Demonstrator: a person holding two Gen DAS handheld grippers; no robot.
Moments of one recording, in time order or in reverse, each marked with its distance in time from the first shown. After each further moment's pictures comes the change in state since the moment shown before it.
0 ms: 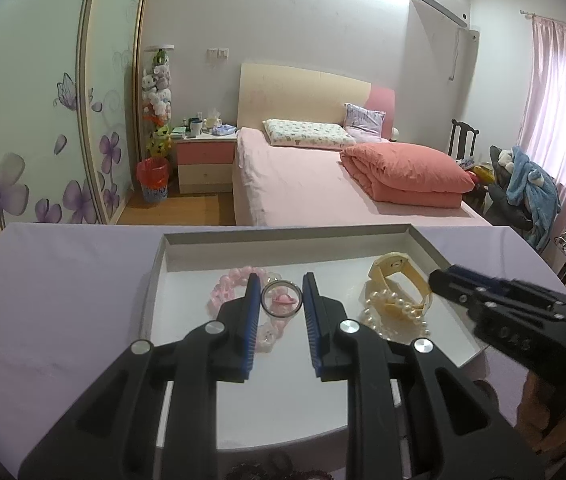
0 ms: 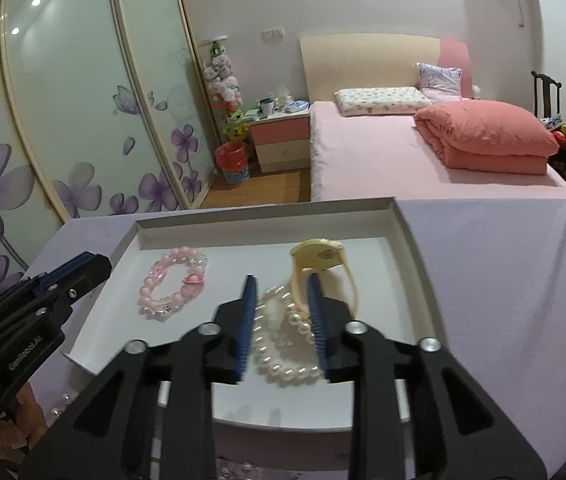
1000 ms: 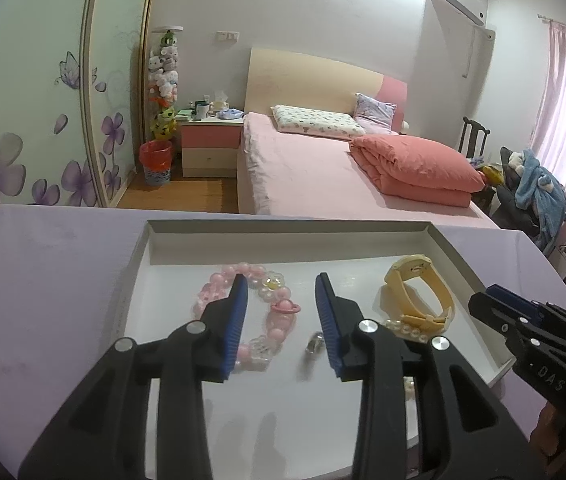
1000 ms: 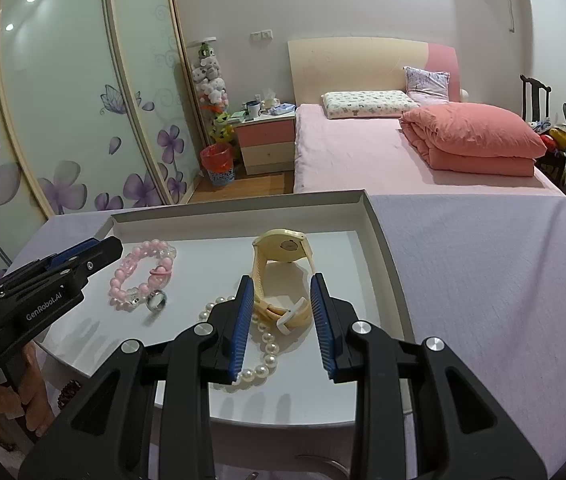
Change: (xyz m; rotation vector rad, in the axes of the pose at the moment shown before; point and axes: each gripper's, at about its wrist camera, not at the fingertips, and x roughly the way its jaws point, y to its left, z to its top) left arm 0.041 0.010 0.001 -0.049 0.044 0.013; right arm 0.013 -0.019 -0.008 -0.005 -0.002 -0.042
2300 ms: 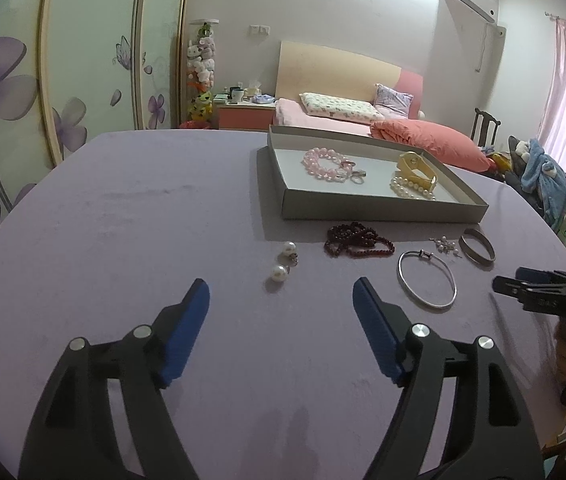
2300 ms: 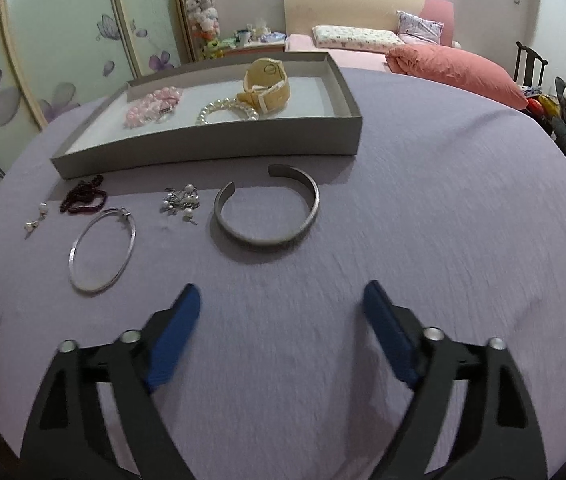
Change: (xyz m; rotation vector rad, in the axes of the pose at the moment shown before) left arm -0.193 0.069 -0.141 -0.021 0.037 0.073; right arm -0.071 -0.006 -0.117 -0.053 0.265 -0.081
